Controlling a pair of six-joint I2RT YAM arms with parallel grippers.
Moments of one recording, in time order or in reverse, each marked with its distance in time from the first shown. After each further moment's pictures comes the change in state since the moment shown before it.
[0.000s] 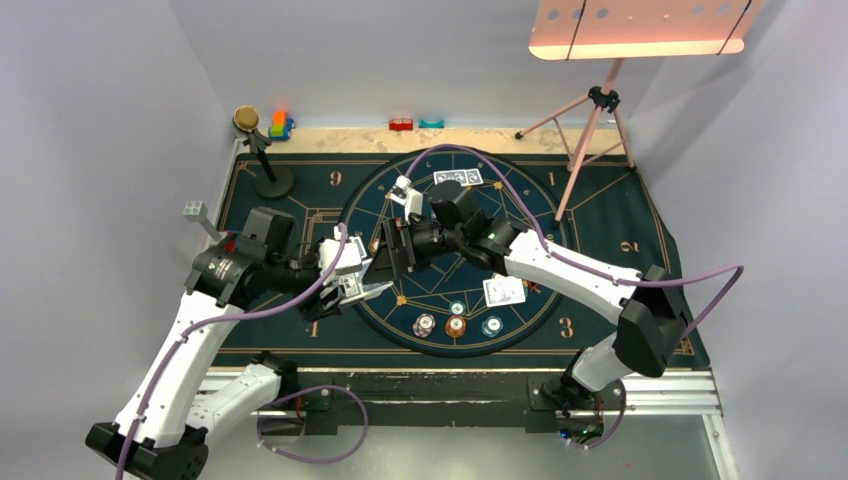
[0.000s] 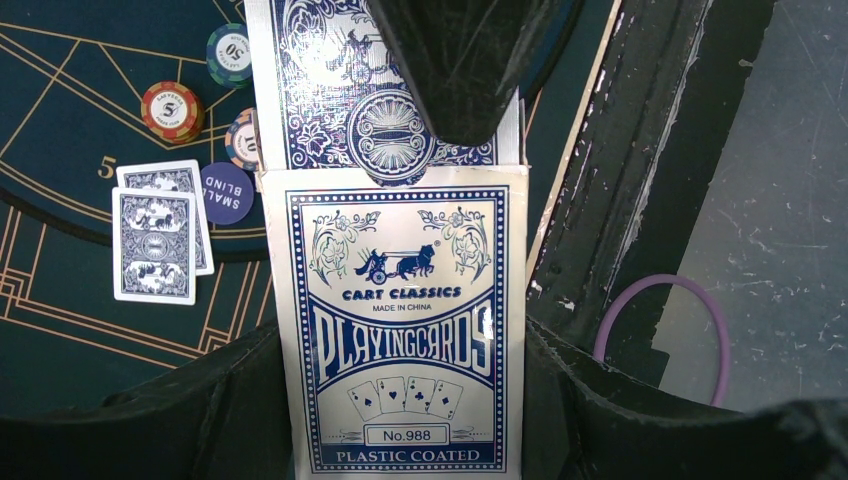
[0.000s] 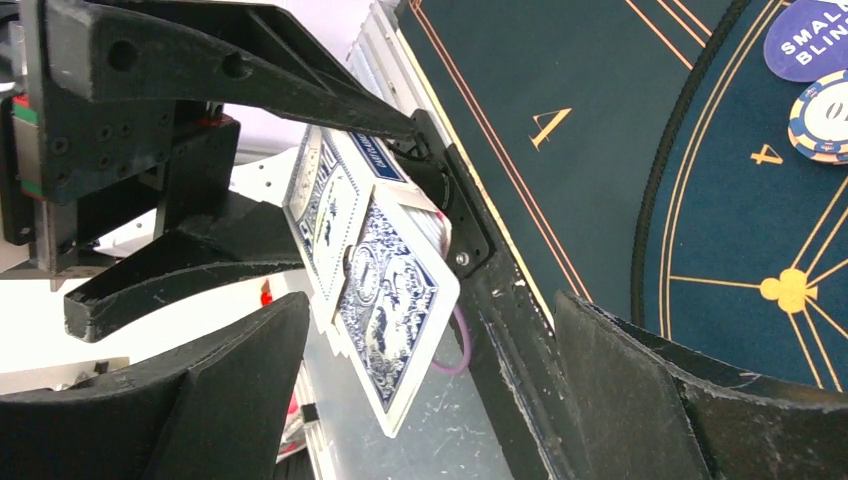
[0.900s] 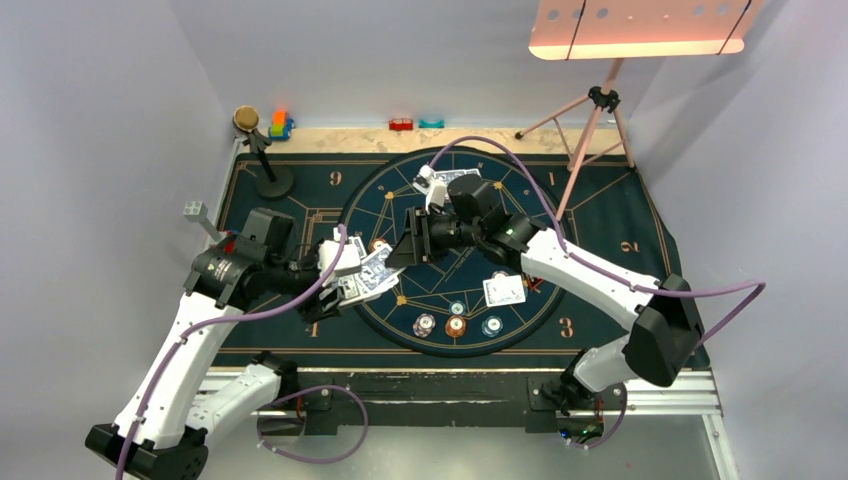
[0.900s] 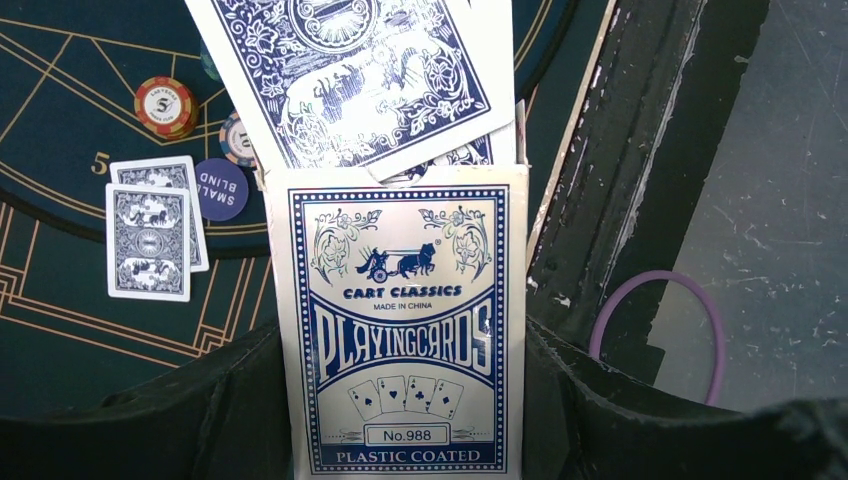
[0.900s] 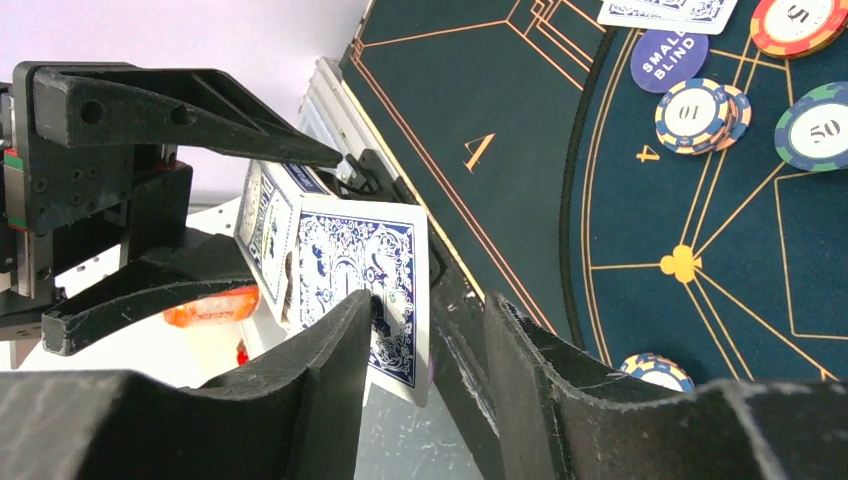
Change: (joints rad) left arm 0.000 -0.006 0.000 -0.007 0.001 0.000; right arm -0.076 -0.067 -0.042 -0.040 0.085 -0.012
